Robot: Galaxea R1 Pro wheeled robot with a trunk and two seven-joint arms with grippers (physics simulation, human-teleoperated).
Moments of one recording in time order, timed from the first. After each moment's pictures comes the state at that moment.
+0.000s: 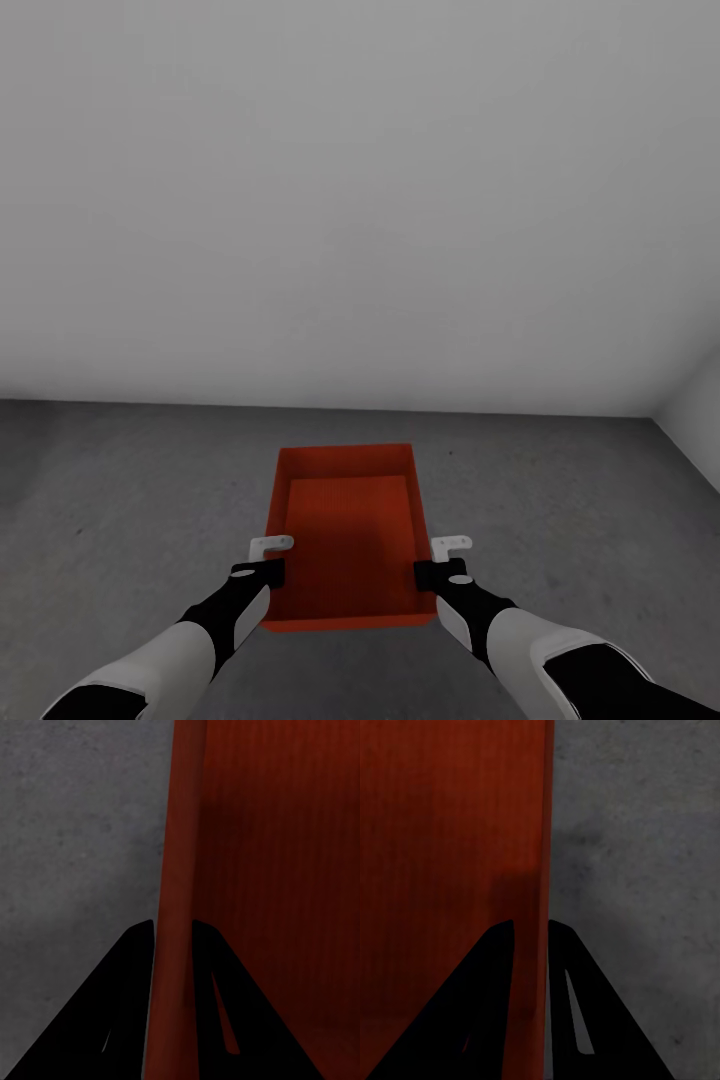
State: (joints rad) left arm -0.72 -0.09 -0.13 -0.24 0.20 0.10 0.25; right arm -0.81 0.14 0.19 -0.01 -0.10 -0.08 -0.13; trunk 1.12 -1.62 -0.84
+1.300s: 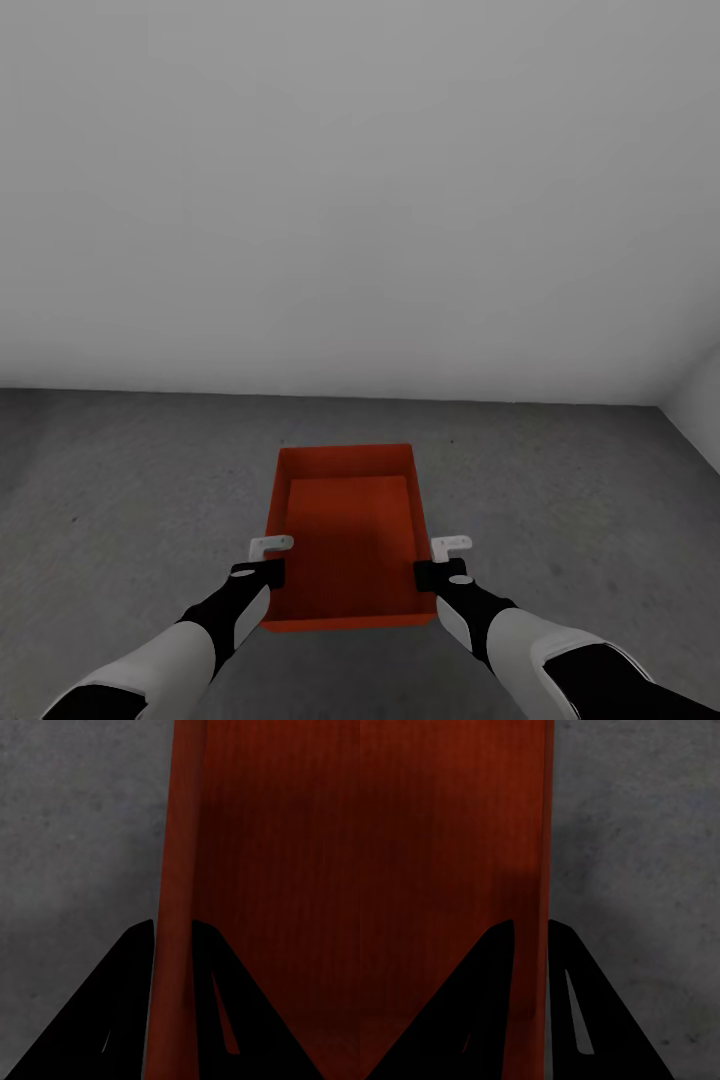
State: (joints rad) left arm -0.72 -0.09 -0.14 -0.24 0.20 0.10 0.25; right arm -0.81 0.14 0.19 -0.01 -0.10 -0.08 -0.13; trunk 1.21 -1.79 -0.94
